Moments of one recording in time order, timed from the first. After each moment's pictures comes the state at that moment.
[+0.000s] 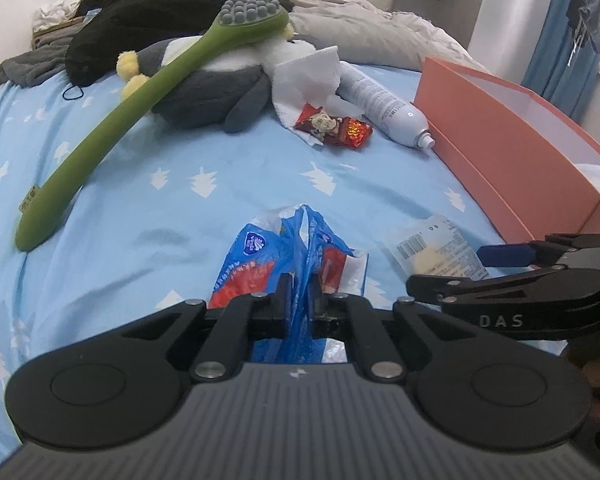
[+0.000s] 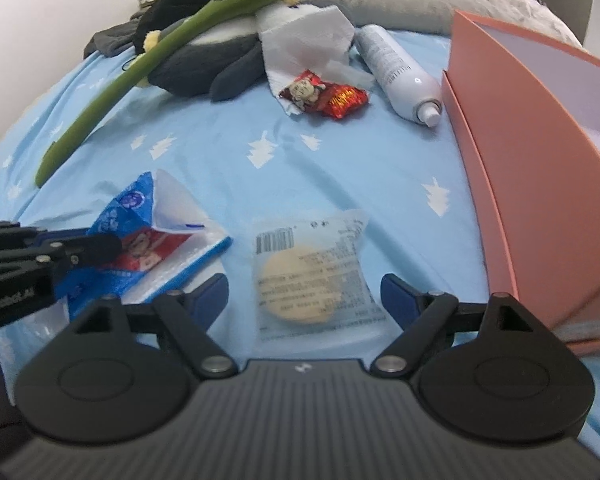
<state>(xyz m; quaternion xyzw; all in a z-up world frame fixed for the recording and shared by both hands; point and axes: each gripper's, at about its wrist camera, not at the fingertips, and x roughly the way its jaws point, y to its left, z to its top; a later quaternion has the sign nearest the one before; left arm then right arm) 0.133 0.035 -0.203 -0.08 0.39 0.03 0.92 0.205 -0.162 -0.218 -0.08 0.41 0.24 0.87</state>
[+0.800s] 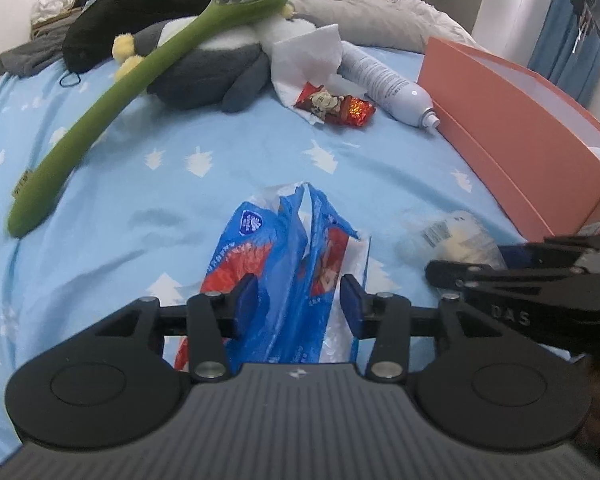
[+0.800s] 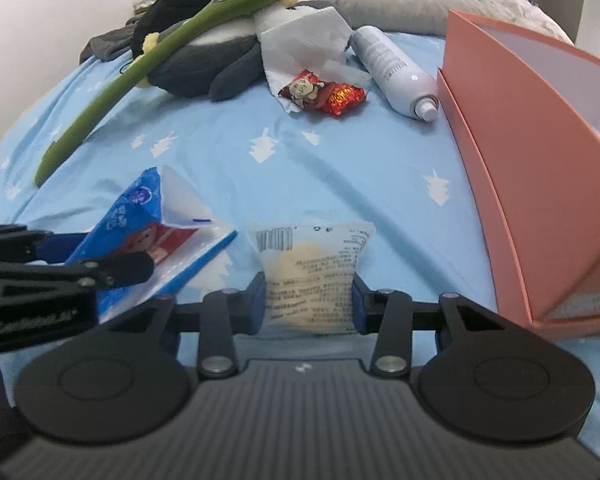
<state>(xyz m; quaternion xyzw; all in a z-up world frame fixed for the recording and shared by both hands) 0.139 0.031 -0.219 -0.07 0.41 0.04 0.91 0.192 -0.164 -0.223 -0.07 0.41 0.23 0.88</state>
